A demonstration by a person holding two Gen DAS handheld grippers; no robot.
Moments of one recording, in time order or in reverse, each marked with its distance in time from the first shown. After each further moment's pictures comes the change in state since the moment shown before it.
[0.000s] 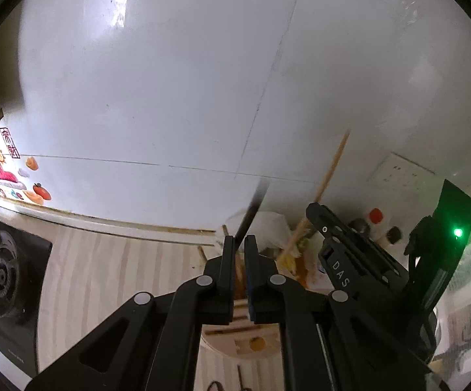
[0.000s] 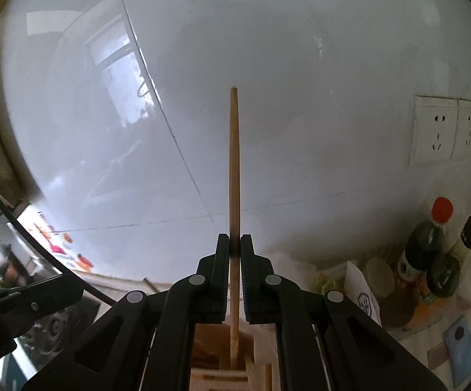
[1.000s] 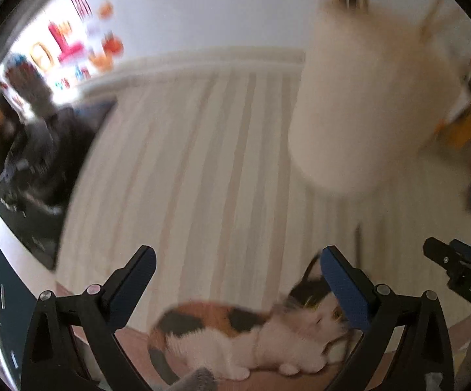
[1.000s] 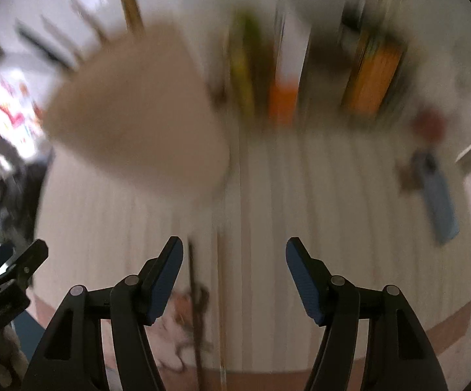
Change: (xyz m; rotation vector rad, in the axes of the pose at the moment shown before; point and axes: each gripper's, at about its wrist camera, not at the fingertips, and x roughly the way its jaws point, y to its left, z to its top) left arm 0.065 0.063 -0.238 -0.034 0.360 0.410; right arm -0.019 -0.082 -0.236 0.022 0.691 -0.185
